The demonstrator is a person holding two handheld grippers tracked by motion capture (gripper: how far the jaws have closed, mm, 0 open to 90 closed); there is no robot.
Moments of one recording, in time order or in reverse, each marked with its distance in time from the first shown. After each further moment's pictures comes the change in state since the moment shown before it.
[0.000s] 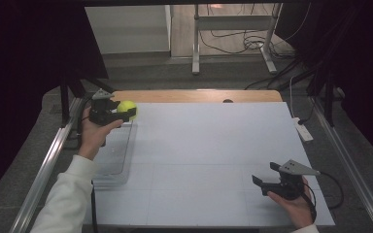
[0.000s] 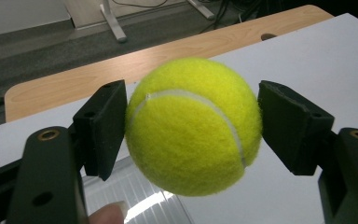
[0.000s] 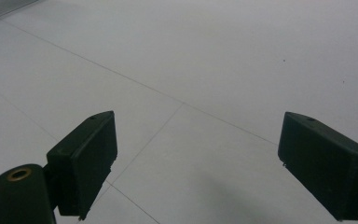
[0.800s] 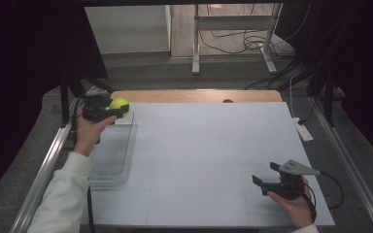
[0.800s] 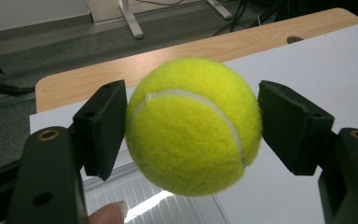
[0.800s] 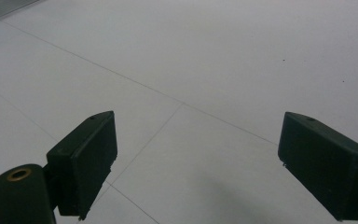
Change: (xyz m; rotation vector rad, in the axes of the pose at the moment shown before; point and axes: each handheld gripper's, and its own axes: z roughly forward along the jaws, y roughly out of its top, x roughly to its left) left arm 0.022 0.001 -0.001 0.006 0.058 -0.035; right arm 0.000 0.000 0.000 0.002 -0.003 0.003
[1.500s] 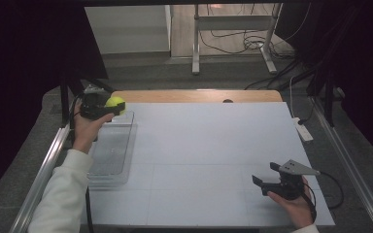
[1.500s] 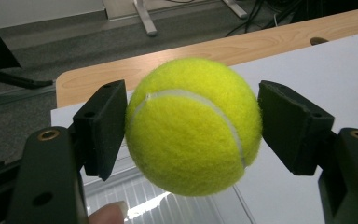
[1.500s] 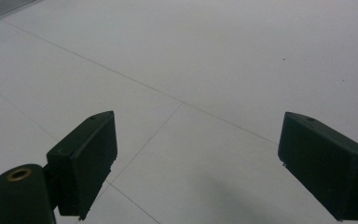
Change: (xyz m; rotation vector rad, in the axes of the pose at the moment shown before) left arm 0.016 0.000 0.007 0.012 0.053 -0.026; right arm 0.000 0.000 0.000 0.002 0.001 -0.002
